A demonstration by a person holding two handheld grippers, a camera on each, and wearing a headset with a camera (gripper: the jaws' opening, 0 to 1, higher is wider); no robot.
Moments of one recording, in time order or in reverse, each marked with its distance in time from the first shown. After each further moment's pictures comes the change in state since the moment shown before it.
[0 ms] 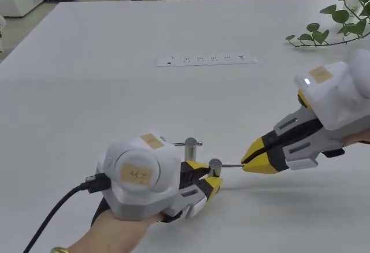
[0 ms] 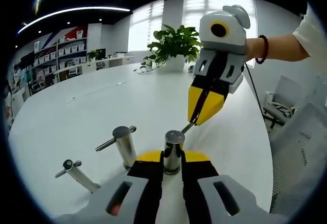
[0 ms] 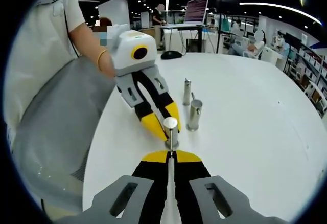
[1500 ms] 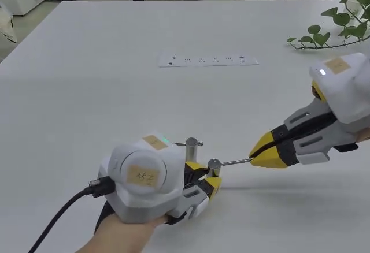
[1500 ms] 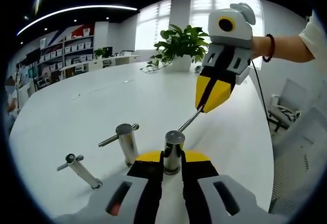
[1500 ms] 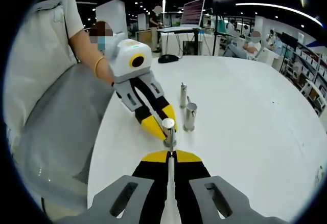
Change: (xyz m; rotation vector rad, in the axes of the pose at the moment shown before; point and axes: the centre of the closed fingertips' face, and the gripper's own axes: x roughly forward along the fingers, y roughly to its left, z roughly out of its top) left arm -0.002 0.001 -0.001 -0.032 0.003 0.055; right arm -0.021 -0.003 0.003 0.025 -0.022 -0.023
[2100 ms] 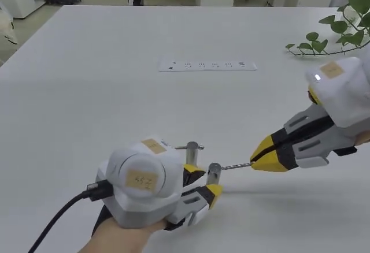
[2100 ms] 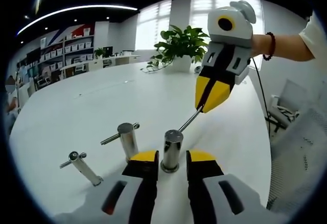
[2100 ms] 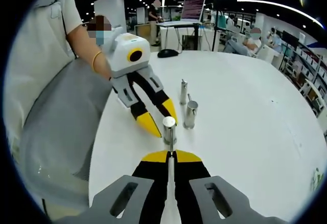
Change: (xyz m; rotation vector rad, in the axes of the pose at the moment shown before) left arm -0.006 -0.001 0.002 -0.008 0.000 0.000; right arm -0.001 0.002 0.001 -0.015 0.059 -0.015
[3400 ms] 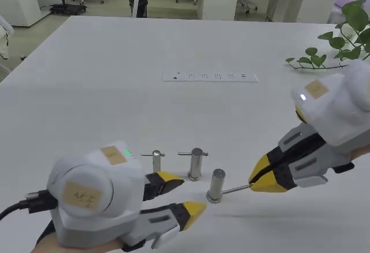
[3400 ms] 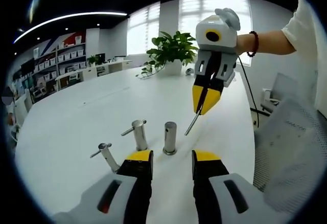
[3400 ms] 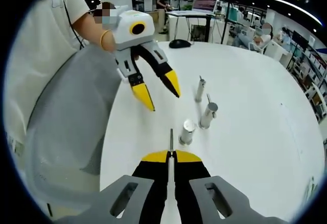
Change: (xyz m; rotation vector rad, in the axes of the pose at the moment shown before) left arm -0.059 0.001 0.002 0.079 -0.014 -0.046; right arm 0.005 0.027 0.005 -0.046 0.115 0.037
